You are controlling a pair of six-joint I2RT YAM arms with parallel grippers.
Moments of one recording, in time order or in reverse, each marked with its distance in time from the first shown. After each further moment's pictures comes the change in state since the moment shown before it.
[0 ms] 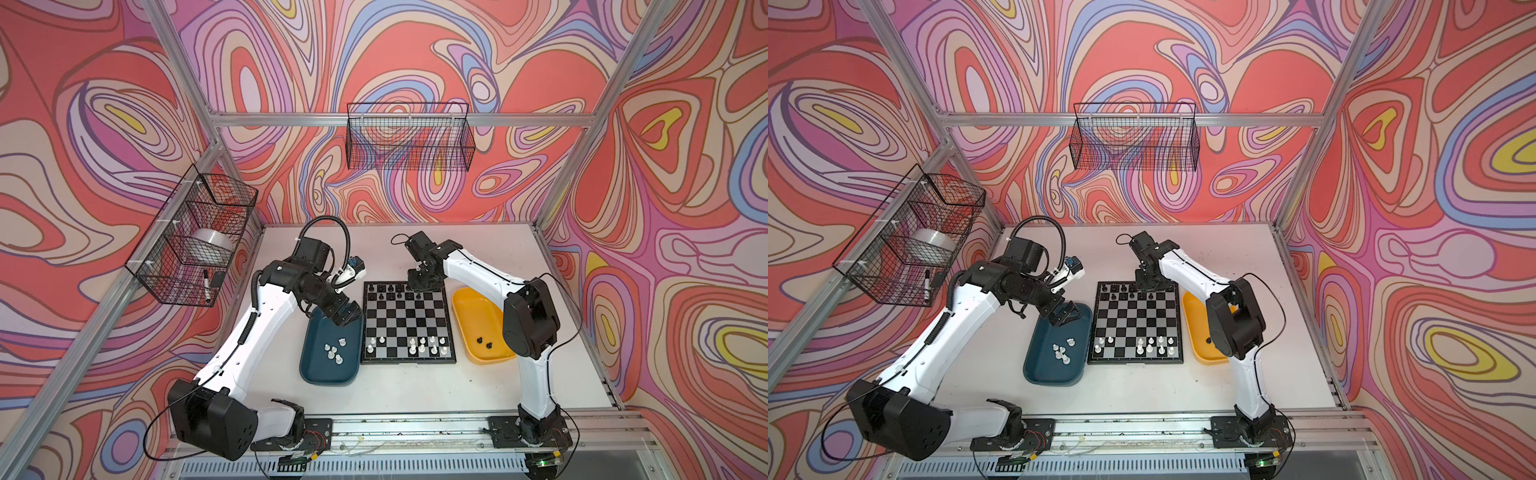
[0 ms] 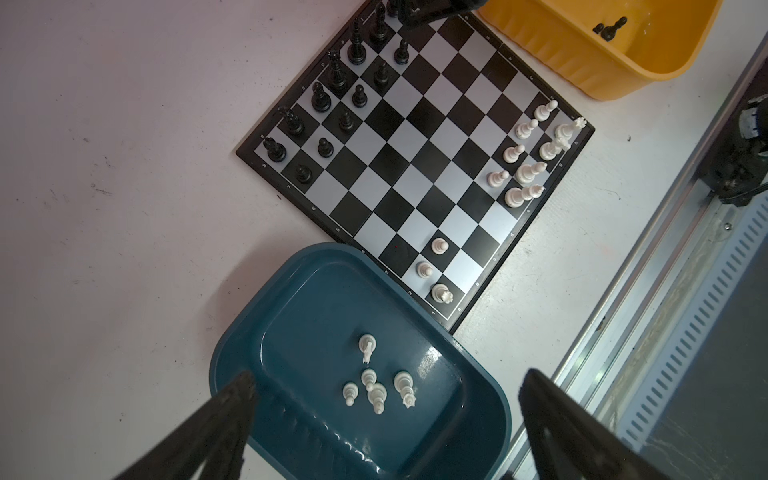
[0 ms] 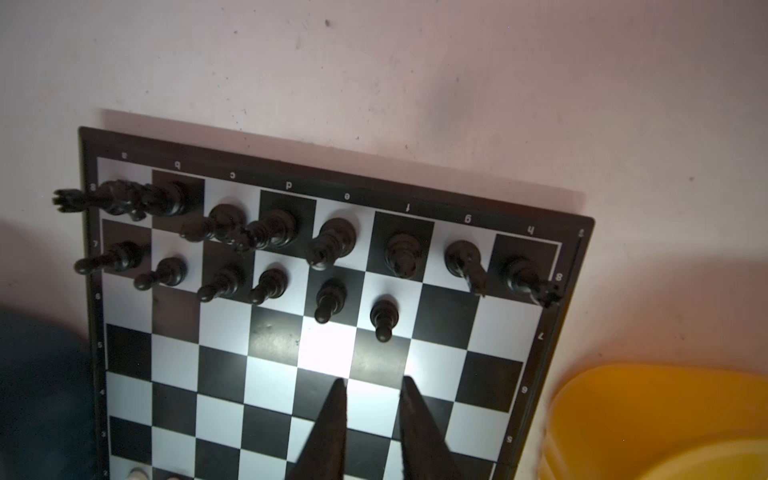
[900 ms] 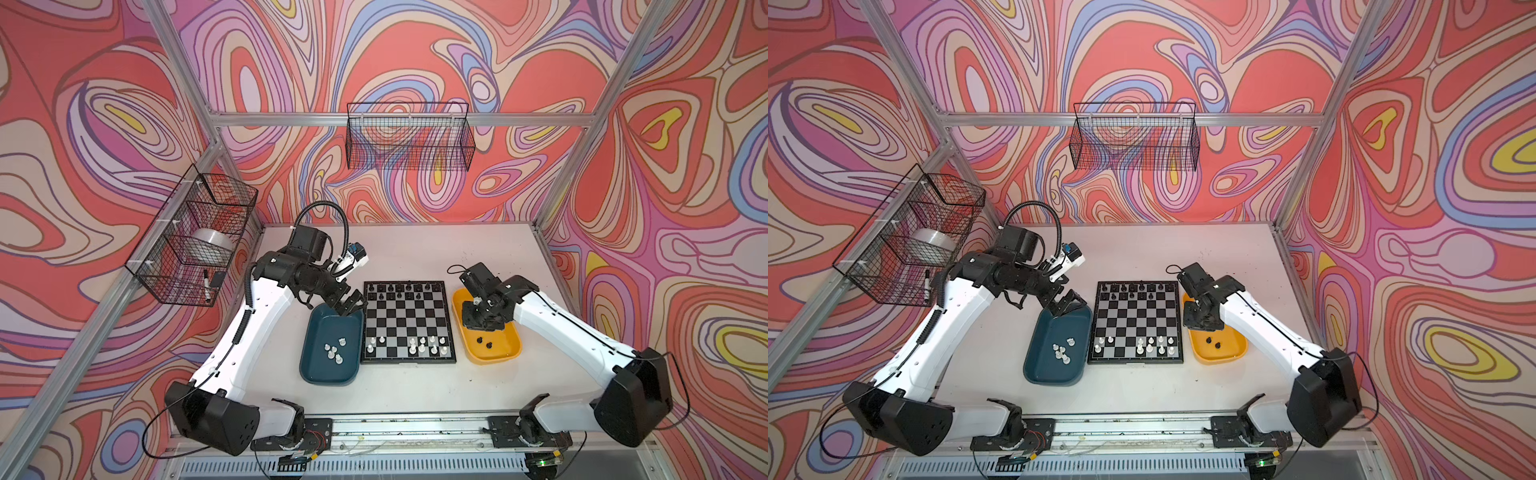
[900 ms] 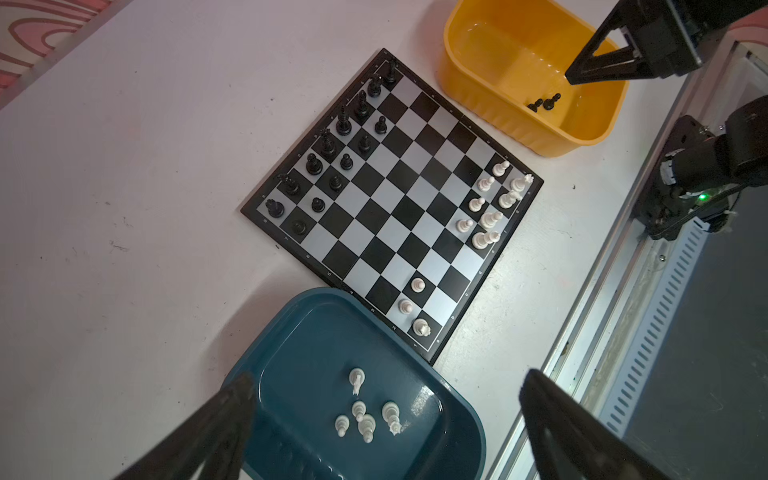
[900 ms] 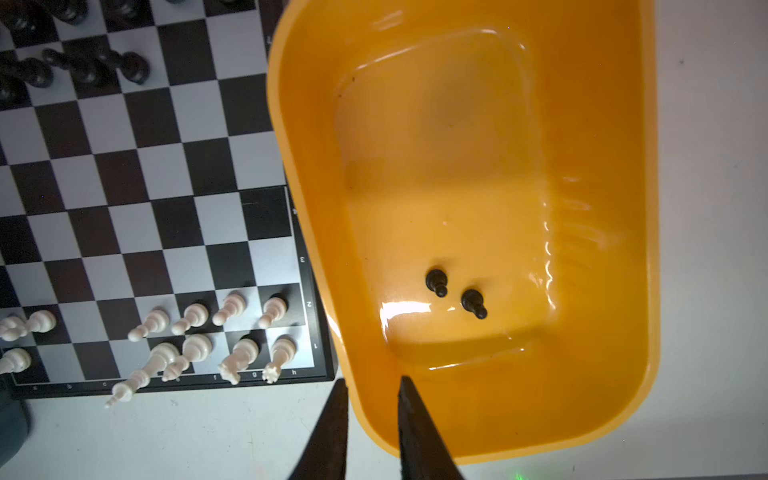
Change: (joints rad) left arm 0.000 0.027 0.143 -0.033 0.108 -0.024; right arm -0.088 -0.699 -0.662 -0.114 0.071 0.201
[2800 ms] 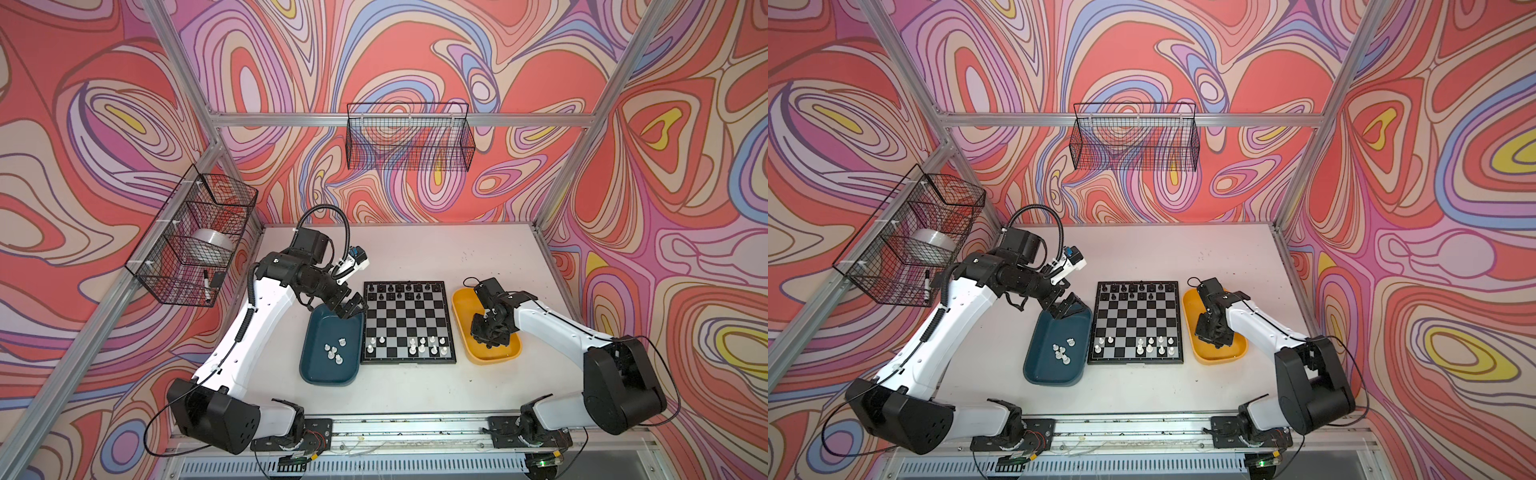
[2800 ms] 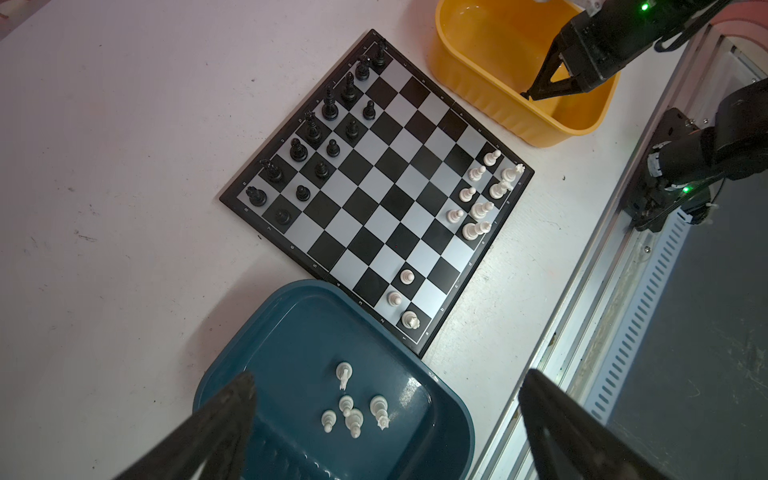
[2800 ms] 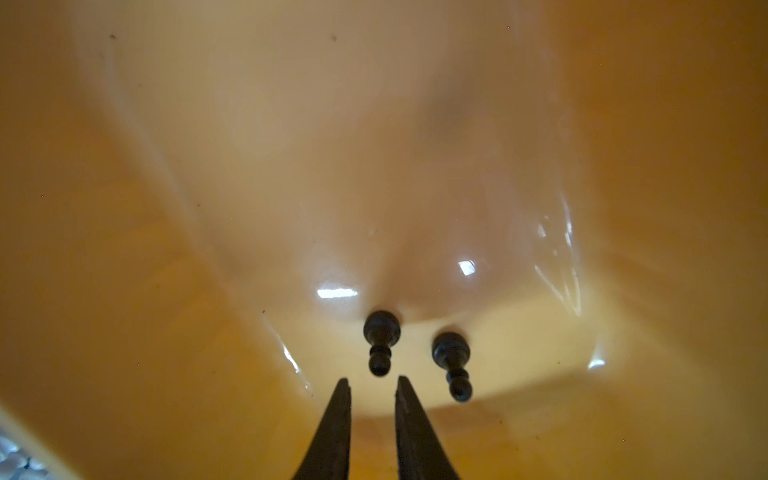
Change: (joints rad) left arm -0.001 0.004 -0.028 -0.014 0.001 0.002; right arm -0.186 0.088 -0.244 0.248 -0.111 0.004
